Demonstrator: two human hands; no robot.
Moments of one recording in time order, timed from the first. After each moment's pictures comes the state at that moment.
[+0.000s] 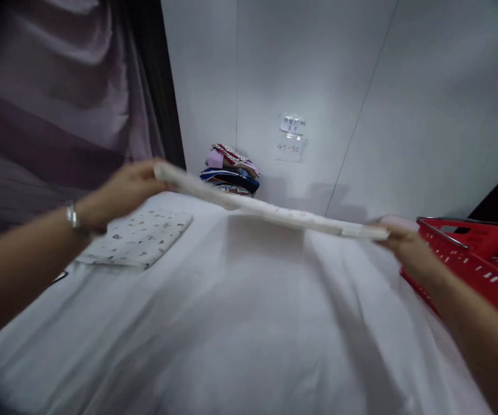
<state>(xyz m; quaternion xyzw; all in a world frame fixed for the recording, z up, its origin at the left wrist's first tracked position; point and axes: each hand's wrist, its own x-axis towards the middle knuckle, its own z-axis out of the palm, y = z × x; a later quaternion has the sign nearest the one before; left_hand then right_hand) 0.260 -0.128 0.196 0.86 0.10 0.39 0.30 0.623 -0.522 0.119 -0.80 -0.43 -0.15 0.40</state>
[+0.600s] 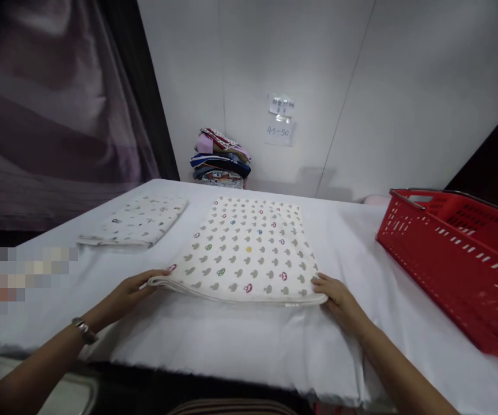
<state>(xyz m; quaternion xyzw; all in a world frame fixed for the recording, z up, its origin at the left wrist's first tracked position) 0.132 -0.183 -0.005 0.87 0.26 0.16 0.39 0.519 -0.586 -0.087 -0.72 -0.61 -0.04 0.33</state>
